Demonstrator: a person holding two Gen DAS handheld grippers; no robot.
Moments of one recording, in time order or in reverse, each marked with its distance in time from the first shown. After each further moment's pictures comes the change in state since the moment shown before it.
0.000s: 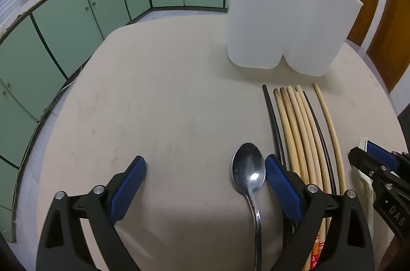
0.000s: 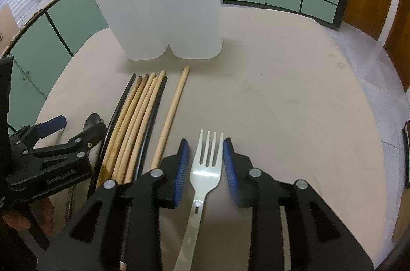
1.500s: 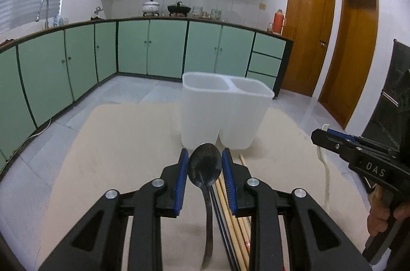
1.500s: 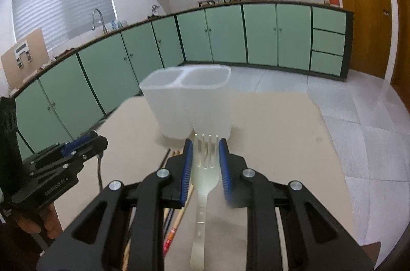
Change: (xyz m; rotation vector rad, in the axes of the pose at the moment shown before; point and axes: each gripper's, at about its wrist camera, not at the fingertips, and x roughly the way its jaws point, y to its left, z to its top) left arm -0.114 -0.006 -0.007 0.027 -0.429 -0.267; right arm -0.106 -0.004 0.018 -0.043 -0.380 0.116
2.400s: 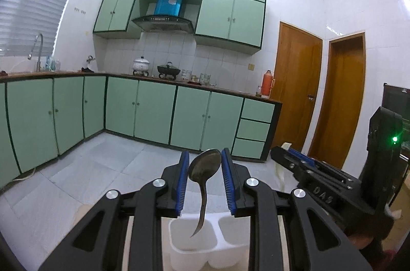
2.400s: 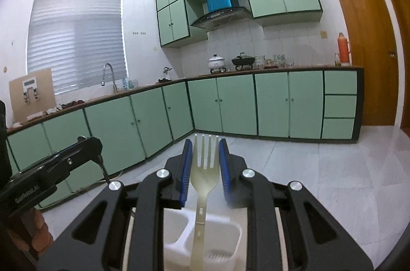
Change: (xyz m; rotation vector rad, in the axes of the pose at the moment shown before) left arm 0.022 0.002 0.161 -0.018 -0.323 -0.085; right arm 0.045 -0.016 0.156 -0.051 -0.365 0.037
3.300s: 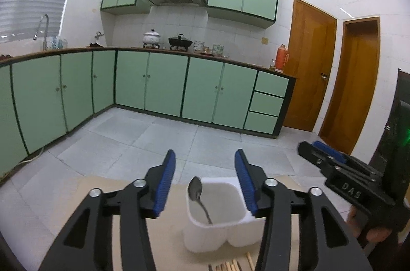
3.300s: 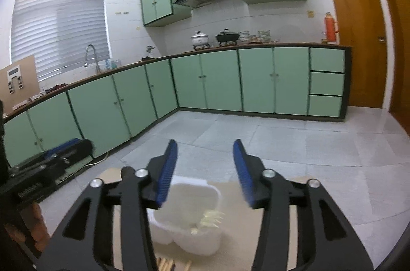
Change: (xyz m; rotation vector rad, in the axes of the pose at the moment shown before) left arm 0.013 0.022 -0.049 0.002 0.136 0.079; right arm -0.004 -0.010 -0.054 0.028 0.126 -0.100
